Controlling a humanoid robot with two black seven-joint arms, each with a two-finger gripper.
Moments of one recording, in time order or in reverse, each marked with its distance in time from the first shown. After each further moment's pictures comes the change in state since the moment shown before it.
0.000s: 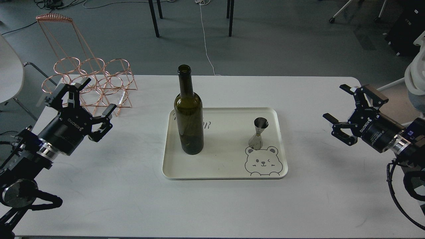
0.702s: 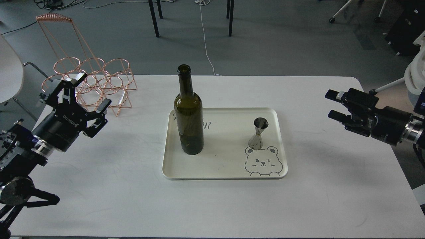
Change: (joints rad) left arm -0.007 0.009 -0.039 0.002 0.034 0.000 -0.055; right arm 0.001 -0.102 0.195 0.136 -1.034 -0.109 0.037
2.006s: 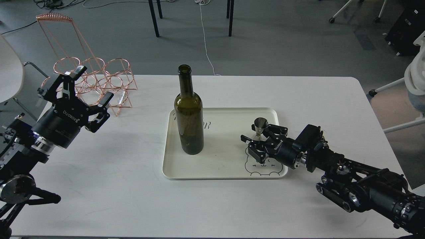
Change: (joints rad) left arm 0.003 0.004 -0.005 -0.053 -0.001 0.000 -0.007; right arm 0.103 0.735 -0.302 -0.620 -0.850 -0.869 0.000
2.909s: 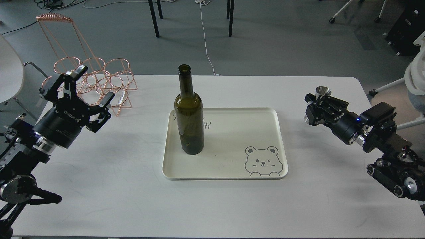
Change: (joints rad) left arm -0.002 -0.005 0.003 -0.003 0.001 0.000 0.000; right arm -0.031 -0.291 0.138 0.035 0.246 0.000 0.000
